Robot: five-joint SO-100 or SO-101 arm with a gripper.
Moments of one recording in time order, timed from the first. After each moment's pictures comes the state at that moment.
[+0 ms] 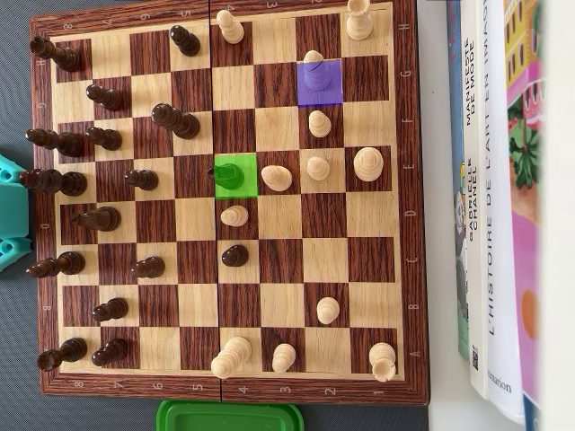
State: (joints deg) arm -0.4 192.2 179.8 -103.2 90.4
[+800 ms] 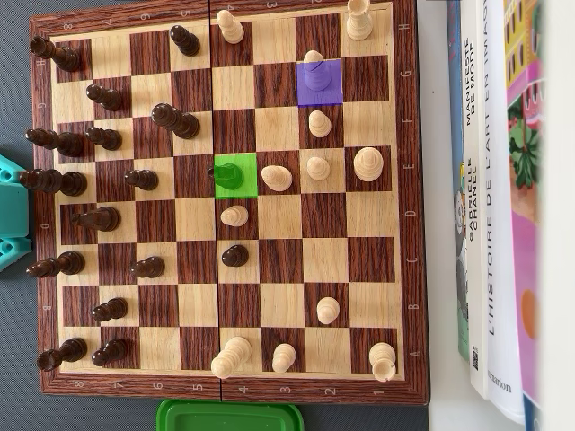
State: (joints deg) arm -0.4 175.7 161.9 -90.3 86.2
